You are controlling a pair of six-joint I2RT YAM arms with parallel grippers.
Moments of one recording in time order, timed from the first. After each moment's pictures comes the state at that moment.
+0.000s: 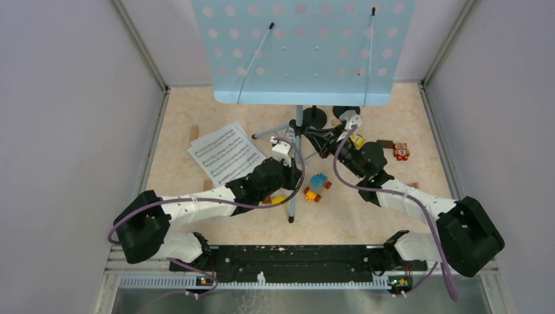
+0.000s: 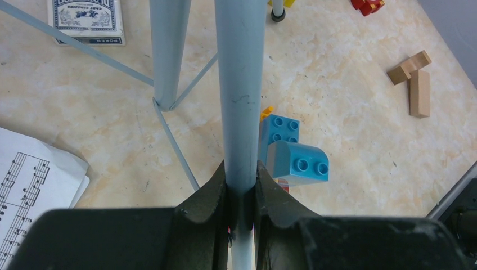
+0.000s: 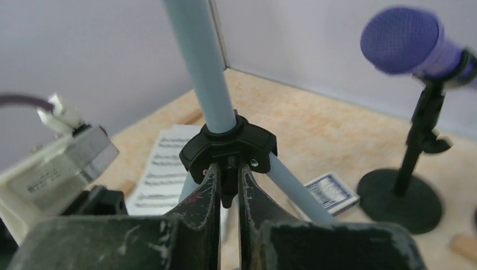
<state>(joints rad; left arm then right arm) -0.96 1.35 0.70 0.26 -0.25 -0.48 0.61 1.24 0.58 0.85 -0.16 0.35</state>
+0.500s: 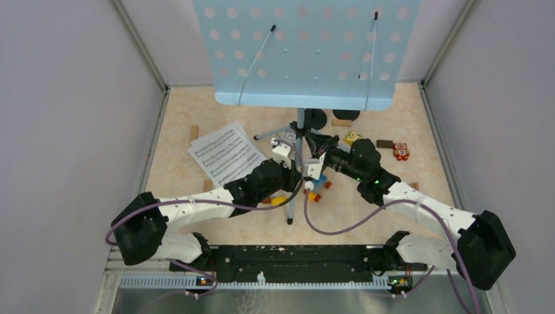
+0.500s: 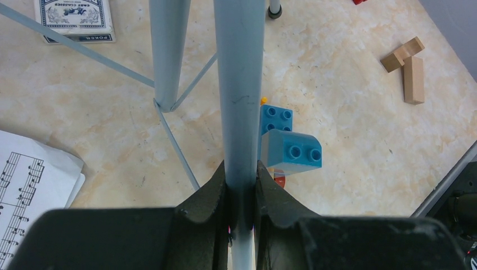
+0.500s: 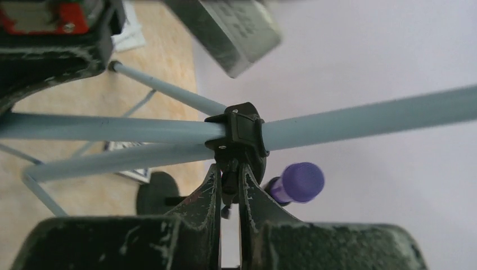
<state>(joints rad) -0.97 1.32 0.68 0.24 -0.21 -0.45 0.68 1.12 0.64 0.43 -0.31 -1.14</state>
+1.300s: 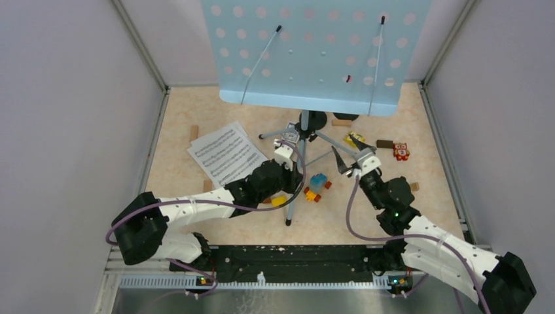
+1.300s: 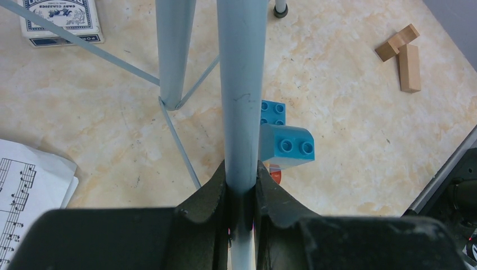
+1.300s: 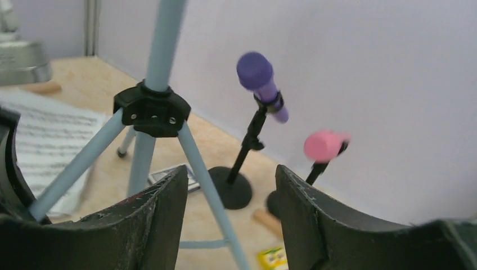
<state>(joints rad) -0.98 1.33 0.68 0.25 -0.19 -0.43 0.72 0.73 0.32 0.72 0.08 -0.57</state>
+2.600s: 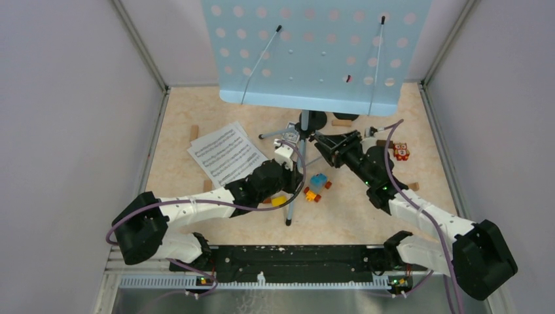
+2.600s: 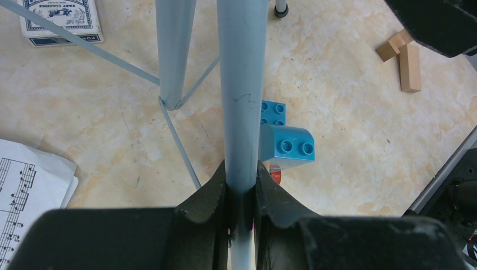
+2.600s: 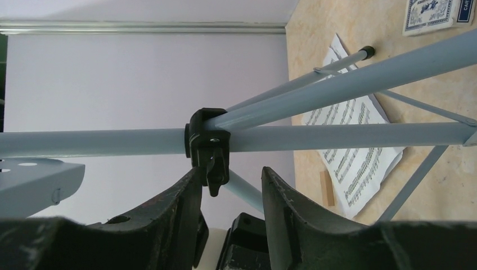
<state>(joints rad) -0.98 1.33 0.69 0.25 -0.19 -0.43 0.54 1.04 0.49 0.52 -0.06 1.50</state>
